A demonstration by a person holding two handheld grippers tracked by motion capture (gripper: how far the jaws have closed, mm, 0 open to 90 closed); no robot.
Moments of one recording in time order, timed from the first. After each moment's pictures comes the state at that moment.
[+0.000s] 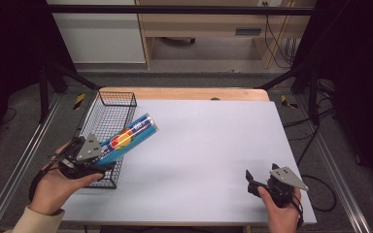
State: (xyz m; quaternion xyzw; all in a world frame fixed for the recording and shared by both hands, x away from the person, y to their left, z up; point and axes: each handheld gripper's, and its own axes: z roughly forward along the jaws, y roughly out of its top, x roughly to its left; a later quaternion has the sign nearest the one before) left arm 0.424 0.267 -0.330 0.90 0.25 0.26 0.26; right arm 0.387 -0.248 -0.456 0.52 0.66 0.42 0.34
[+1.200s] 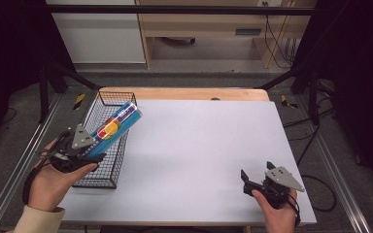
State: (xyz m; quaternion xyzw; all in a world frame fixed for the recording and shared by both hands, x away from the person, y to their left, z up) left arm 0.430 0.277 -0.319 0.86 0.35 0.29 0.22; right arm 0.384 -0.235 -0.448 0.50 0.66 0.44 0.35
